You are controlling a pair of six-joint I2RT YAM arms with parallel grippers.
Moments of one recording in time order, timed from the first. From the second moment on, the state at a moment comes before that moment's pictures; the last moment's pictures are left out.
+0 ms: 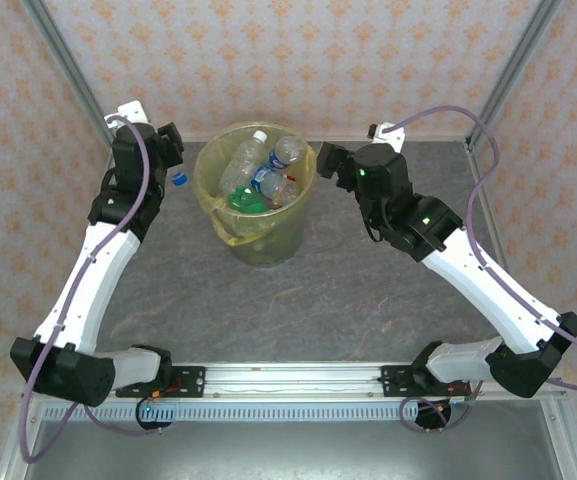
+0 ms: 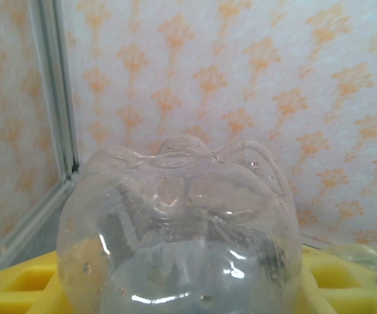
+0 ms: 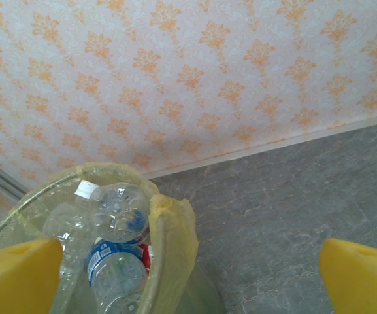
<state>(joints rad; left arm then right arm) -0.17 1.24 1.36 -0.35 -0.44 -0.28 0.74 1.27 1.49 -0.57 0.56 0.59</state>
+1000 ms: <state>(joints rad) -0.64 1.30 1.25 -0.04 -0.59 0.38 0.74 1.21 1.43 -0.57 0.53 0.64</state>
